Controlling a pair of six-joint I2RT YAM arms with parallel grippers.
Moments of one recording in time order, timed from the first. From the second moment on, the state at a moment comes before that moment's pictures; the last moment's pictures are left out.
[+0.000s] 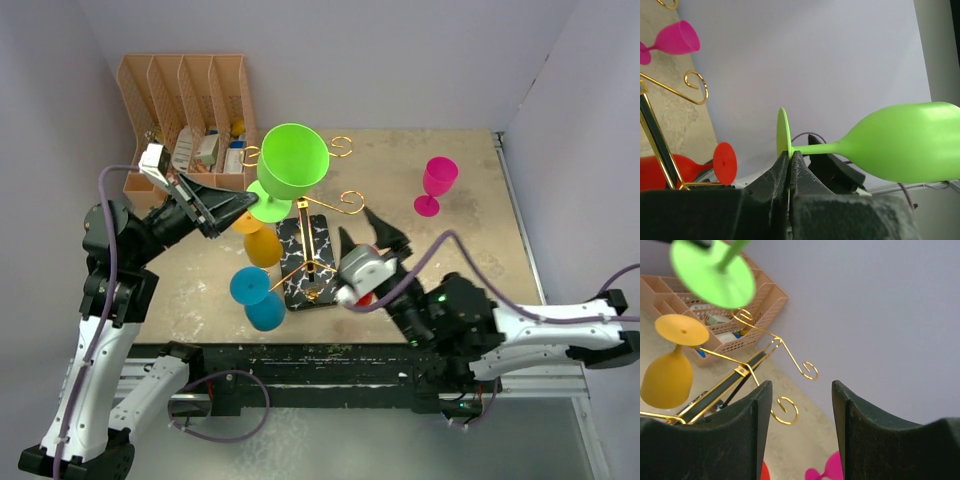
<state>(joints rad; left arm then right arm) -0.22 0.76 1.09 -0.17 0.66 -1.46 1.60 1.03 1.02 0.40 0.94 -1.07</state>
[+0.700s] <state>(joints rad) -0.22 0.74 1.15 -0.42 0.43 -1.08 0.51 1.47 1.94 -0.72 0.05 0.08</state>
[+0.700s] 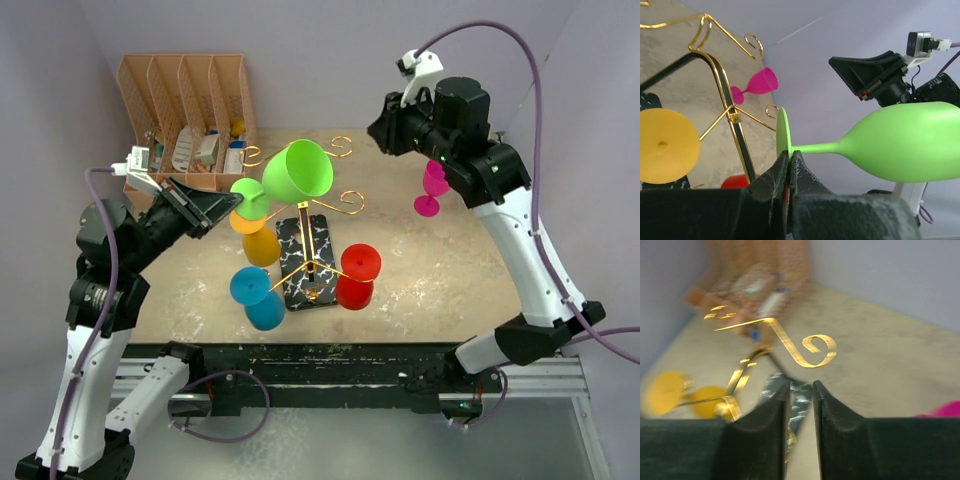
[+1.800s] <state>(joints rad) -0.22 0.84 1.42 -0.70 0.33 -0.75 0.68 1.48 2.11 -0.78 -0.49 0.28</state>
